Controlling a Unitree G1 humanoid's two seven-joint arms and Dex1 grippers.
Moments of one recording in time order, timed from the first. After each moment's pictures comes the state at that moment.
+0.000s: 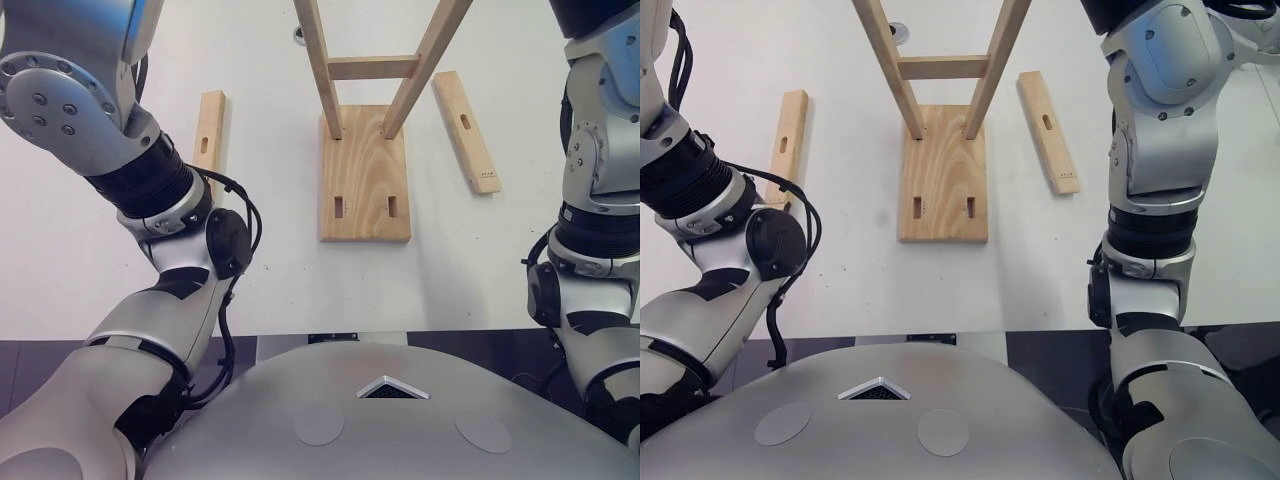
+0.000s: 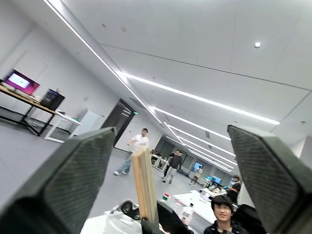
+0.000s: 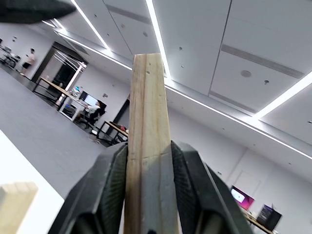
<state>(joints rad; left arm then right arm) -0.85 0.10 0.39 -0.33 -1.42 0.83 0.14 -0.59 -0.42 0.03 -0.33 0.14 0.20 0.38</state>
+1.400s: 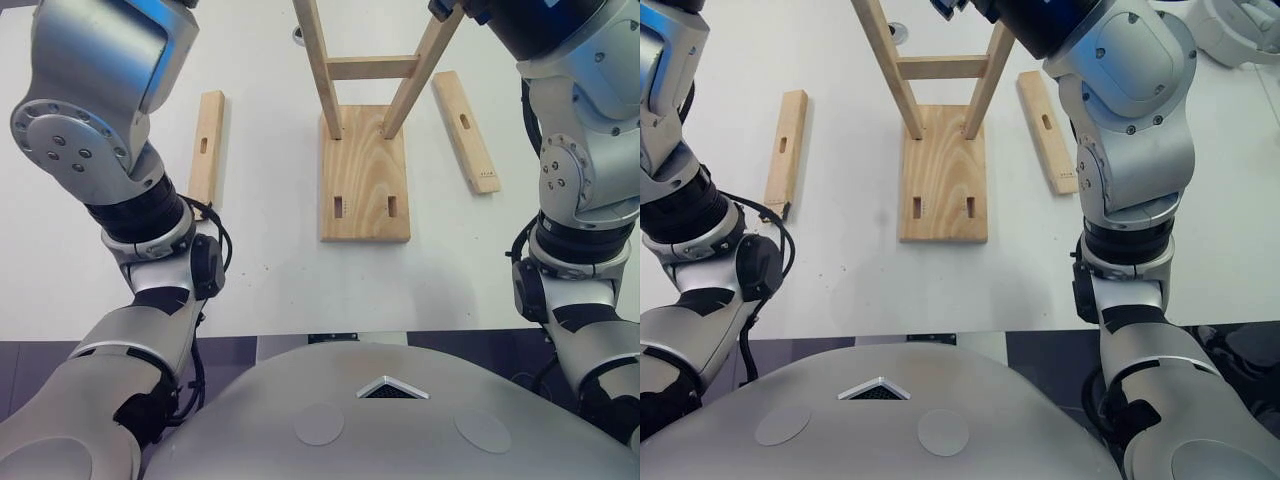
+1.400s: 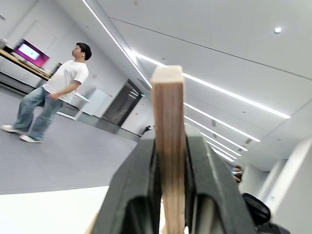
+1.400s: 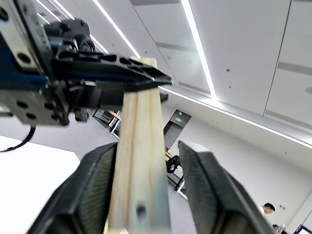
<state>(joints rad) -0.69 0.26 0.24 -0.42 -1.58 0.68 0.27 -0.58 -0.38 0.13 -0.48 0.21 0.33 0.48</state>
